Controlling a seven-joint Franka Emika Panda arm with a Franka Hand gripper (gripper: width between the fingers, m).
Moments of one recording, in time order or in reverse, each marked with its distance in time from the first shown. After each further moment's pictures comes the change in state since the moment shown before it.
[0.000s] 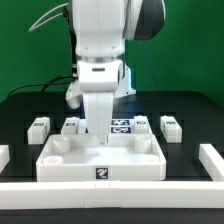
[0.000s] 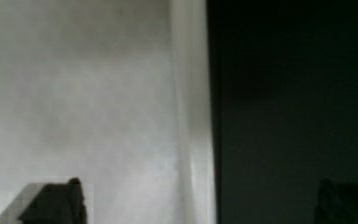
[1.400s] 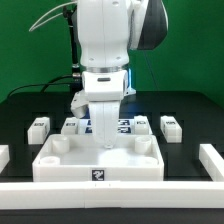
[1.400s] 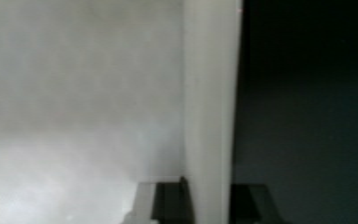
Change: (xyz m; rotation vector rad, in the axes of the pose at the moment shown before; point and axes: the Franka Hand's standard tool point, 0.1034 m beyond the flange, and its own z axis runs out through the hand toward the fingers) arm 0.007 0.004 0.010 -0.028 0.010 -0.004
